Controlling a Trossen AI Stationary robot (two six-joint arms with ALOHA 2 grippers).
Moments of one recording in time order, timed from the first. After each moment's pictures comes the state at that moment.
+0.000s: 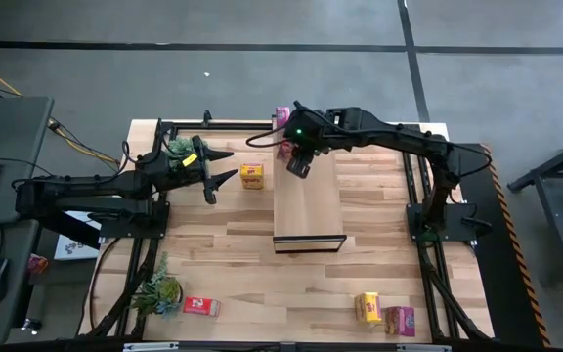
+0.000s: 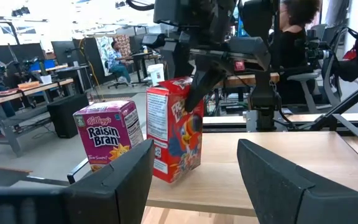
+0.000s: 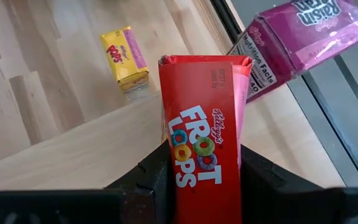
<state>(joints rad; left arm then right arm) 0.21 0.73 0.39 0.39 -0.09 0.16 -0.22 1.85 1.98 -1.12 0.22 0.09</state>
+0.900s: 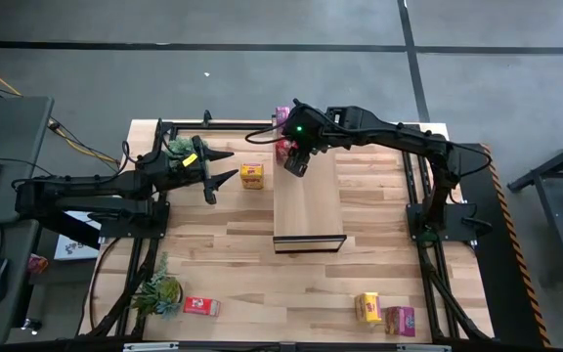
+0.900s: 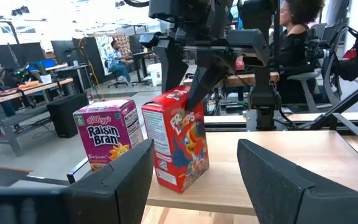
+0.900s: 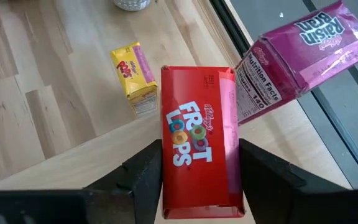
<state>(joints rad) 0.21 0.73 0.39 0.38 -0.09 0.16 -0.23 1.85 1.98 -1.08 0.19 0.09</state>
